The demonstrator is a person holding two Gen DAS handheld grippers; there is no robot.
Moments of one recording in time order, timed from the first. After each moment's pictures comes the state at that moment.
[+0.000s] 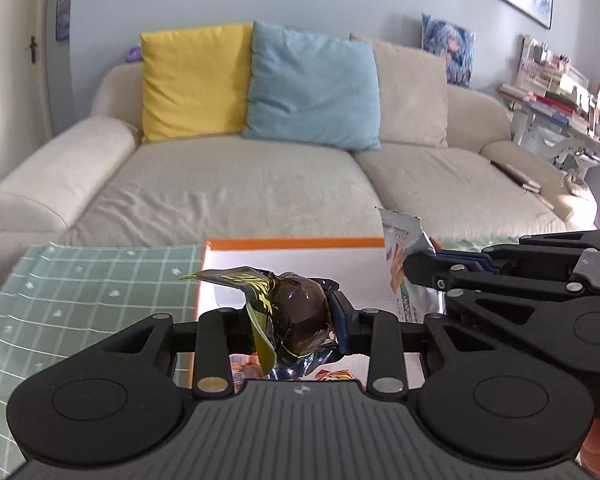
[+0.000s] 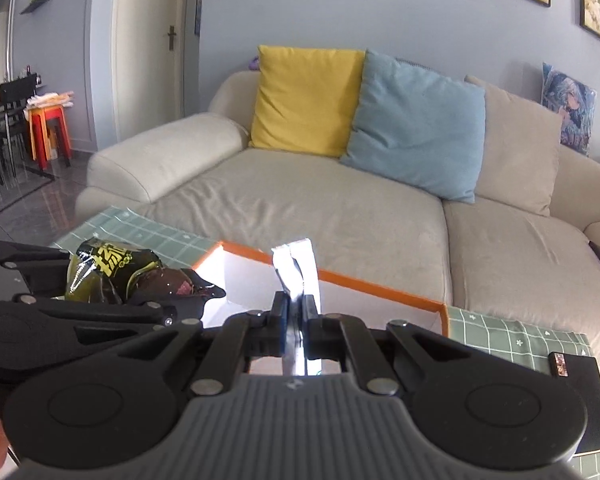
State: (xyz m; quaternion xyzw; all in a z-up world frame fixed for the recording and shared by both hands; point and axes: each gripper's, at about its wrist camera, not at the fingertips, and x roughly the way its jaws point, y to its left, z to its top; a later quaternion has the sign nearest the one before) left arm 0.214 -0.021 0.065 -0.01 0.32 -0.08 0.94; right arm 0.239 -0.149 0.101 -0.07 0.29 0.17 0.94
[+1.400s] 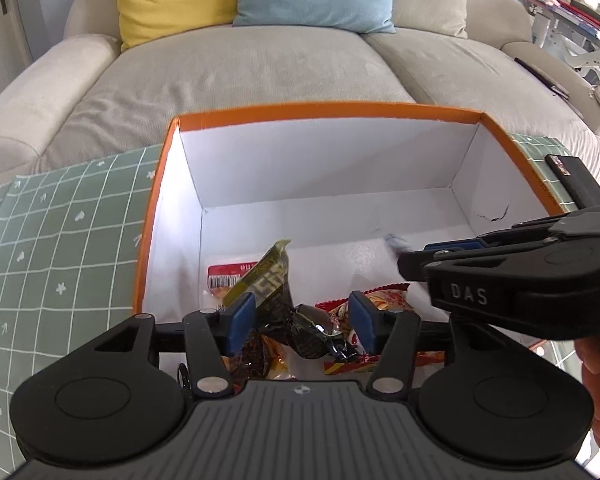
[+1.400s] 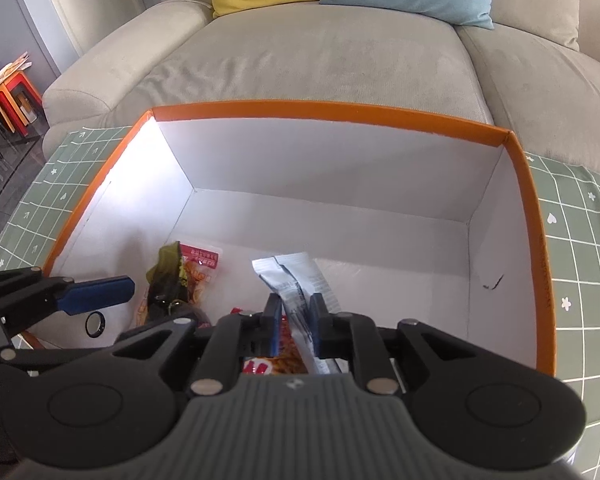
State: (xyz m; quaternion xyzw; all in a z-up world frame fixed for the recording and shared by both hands) left arm 0.261 -0.026 -0.008 0.03 0.46 -0.08 0.89; right arm 0.327 -0.154 -0.010 0.02 0.50 0.15 0.85
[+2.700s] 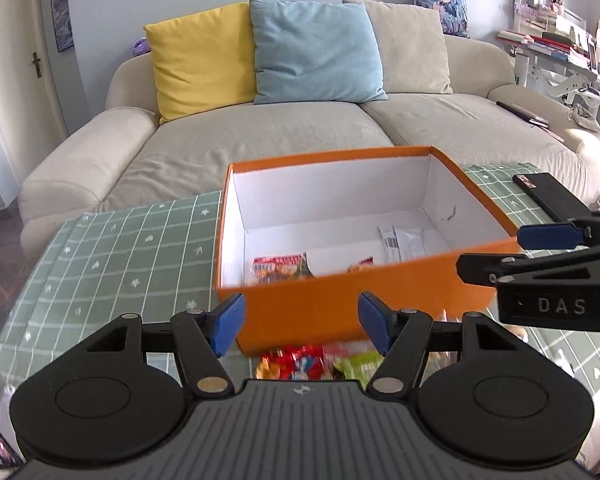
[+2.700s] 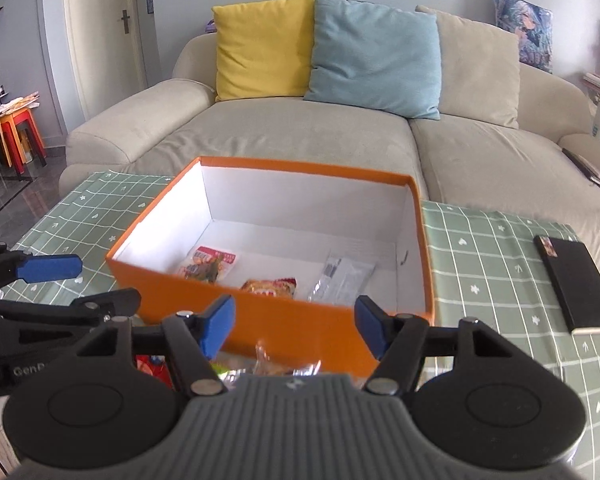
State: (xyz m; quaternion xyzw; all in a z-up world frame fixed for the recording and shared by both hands) left arm 0.125 -0.023 0.034 0.06 0.34 -0.06 0.94; right arm 0.162 -0.183 0.049 -0.01 0.35 0.11 0.93
